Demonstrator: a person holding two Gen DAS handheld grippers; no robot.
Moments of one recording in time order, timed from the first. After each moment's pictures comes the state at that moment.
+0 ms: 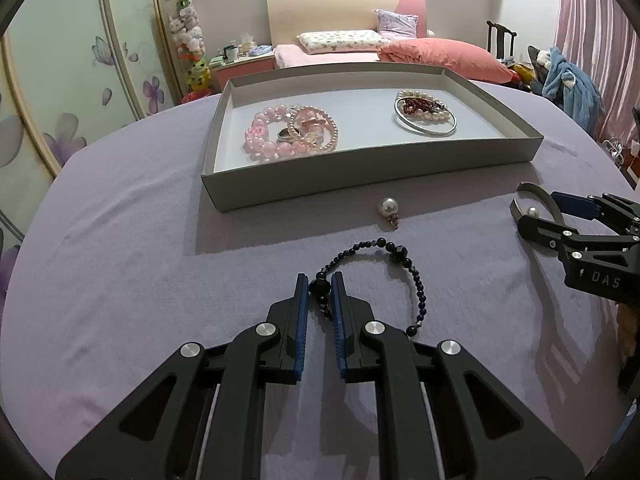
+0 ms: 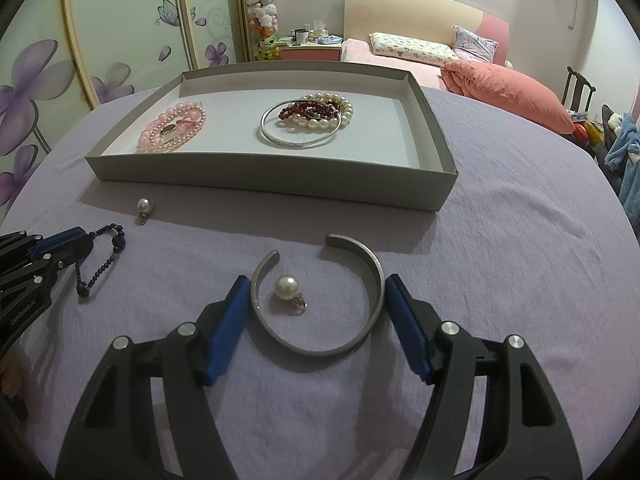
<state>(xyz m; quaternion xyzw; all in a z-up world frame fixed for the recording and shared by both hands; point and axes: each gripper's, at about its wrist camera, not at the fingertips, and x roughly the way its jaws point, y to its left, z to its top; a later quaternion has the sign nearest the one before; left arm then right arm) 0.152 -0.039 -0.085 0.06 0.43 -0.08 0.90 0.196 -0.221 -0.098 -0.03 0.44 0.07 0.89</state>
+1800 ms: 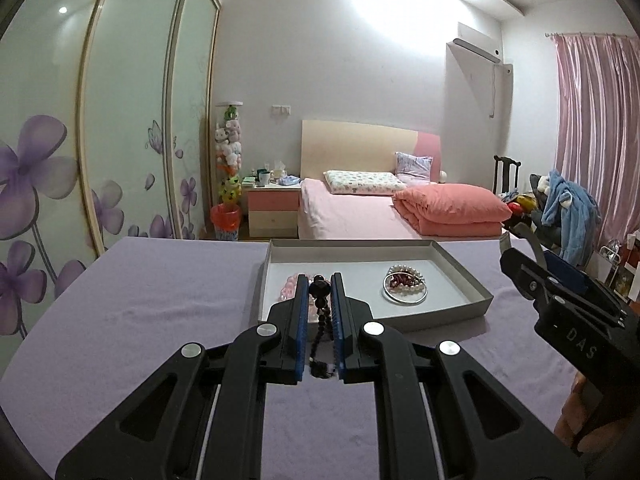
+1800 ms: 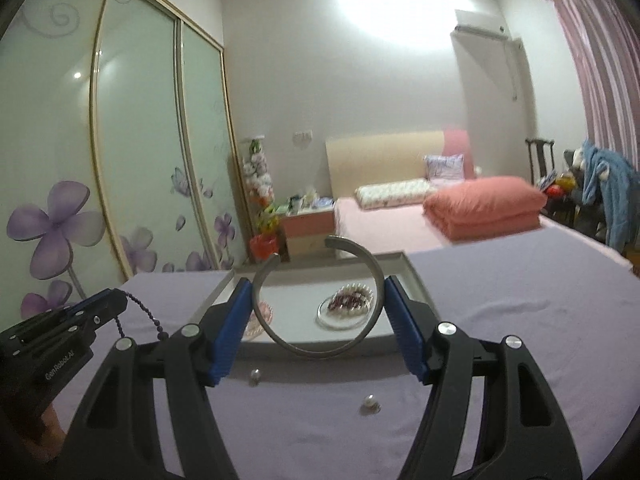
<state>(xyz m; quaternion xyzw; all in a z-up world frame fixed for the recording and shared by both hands) 0.100 -0.039 0.011 -0.02 0.18 -0.04 0.98 0.107 -0.191 0.010 0.06 0.13 0.04 0.99</state>
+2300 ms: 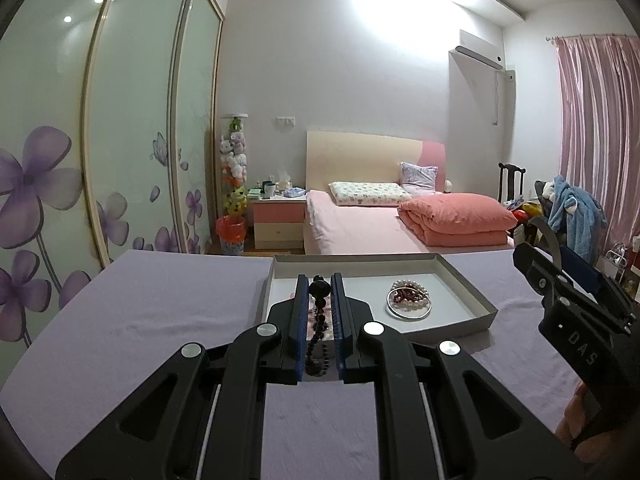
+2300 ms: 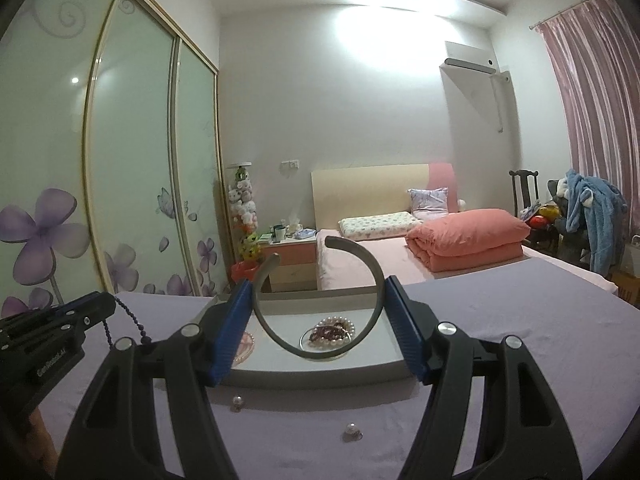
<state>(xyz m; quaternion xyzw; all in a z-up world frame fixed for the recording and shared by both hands) 0.097 -0.041 0.014 -0.01 0.16 -0.03 0.99 0.107 -0.192 0.015 0.05 0.08 0.01 1.00</state>
